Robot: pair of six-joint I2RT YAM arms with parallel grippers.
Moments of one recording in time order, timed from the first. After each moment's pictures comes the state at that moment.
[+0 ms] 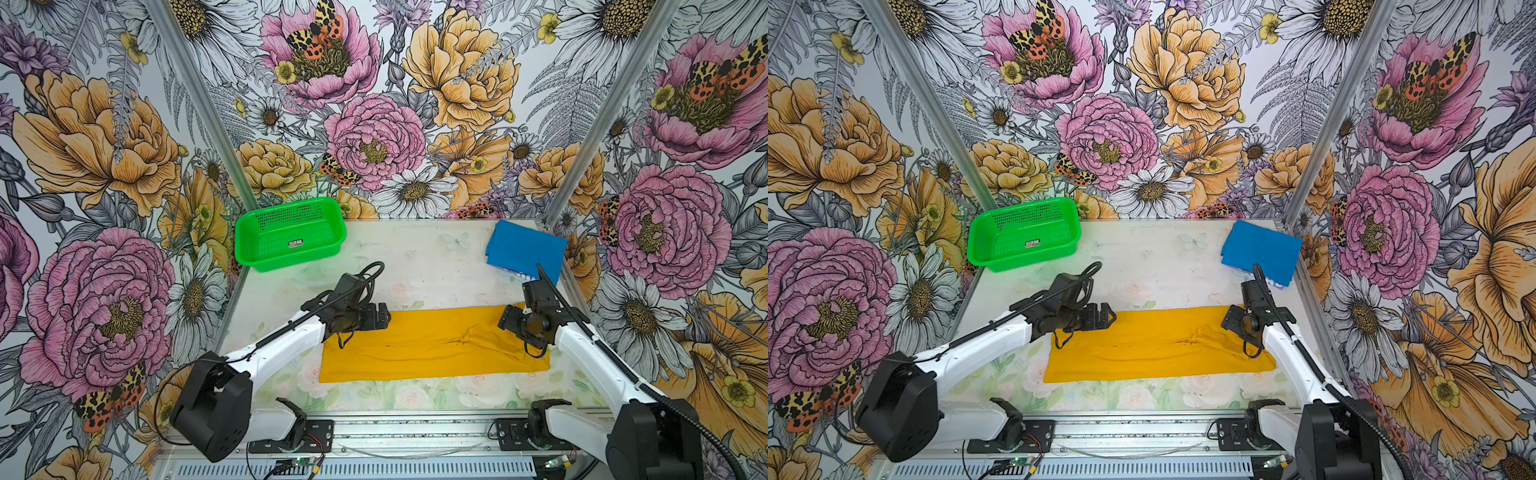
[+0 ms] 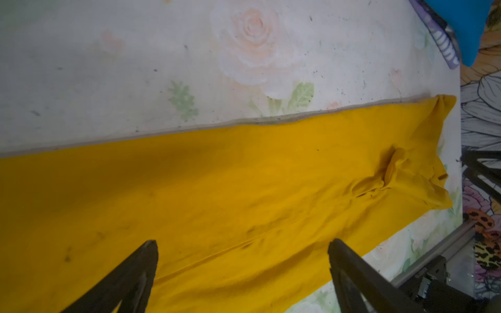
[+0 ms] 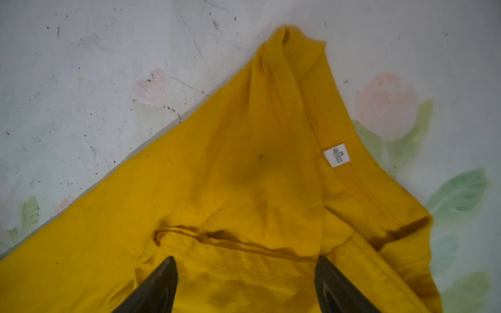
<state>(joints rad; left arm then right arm) -0.61 1.40 0.88 -0.44 0.19 -0.56 0.06 1.13 0.70 -0.75 0.00 0.57</state>
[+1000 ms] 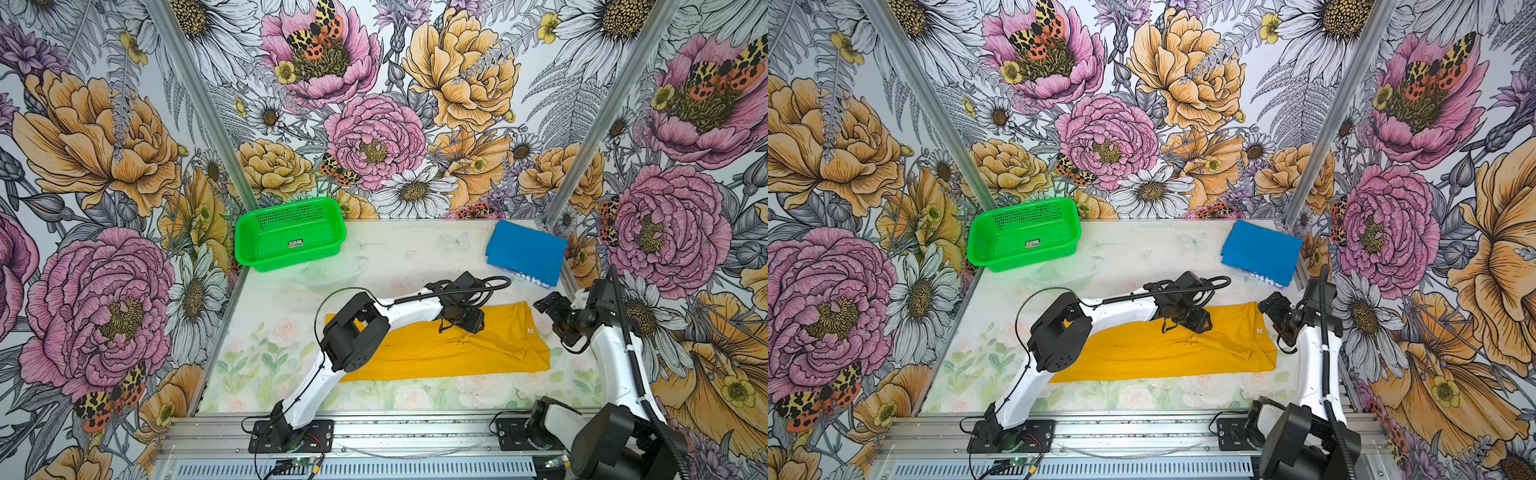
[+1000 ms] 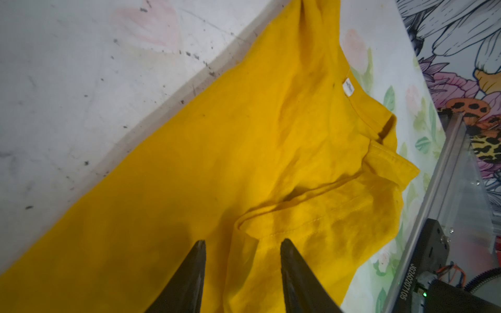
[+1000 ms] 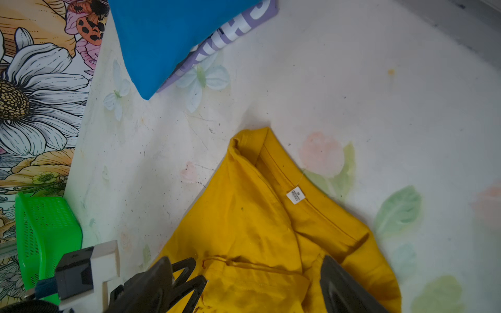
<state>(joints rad) -0.99 2.28 1.78 -0.45 0.27 -0.42 -0.47 1.07 0.80 -0.79 -0.39 0.48</state>
